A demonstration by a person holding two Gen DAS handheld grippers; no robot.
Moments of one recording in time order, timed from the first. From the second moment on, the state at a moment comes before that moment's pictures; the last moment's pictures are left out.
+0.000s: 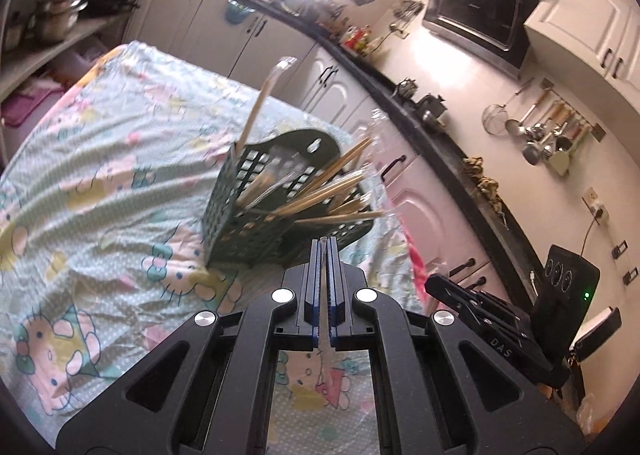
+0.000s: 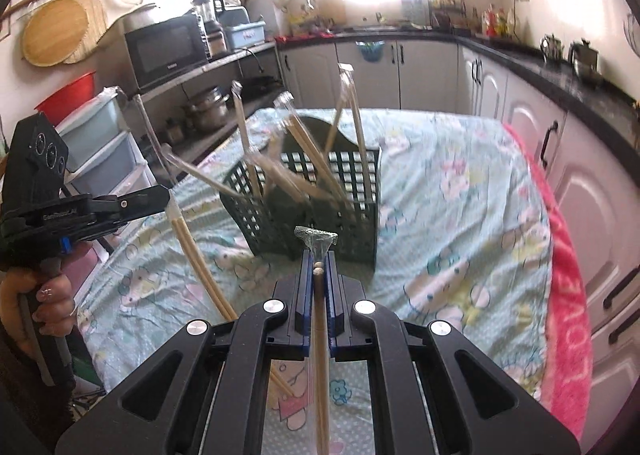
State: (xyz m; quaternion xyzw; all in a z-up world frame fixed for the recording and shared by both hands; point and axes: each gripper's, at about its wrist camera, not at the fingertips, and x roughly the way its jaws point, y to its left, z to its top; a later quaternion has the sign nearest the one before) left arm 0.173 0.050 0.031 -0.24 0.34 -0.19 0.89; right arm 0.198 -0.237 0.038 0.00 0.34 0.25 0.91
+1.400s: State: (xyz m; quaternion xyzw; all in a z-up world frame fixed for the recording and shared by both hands) left arm 0.189 0.066 0.215 -0.15 0.16 -0.17 0.96; right arm 0.221 -0.238 0.198 -0.01 0.11 0.24 0.96
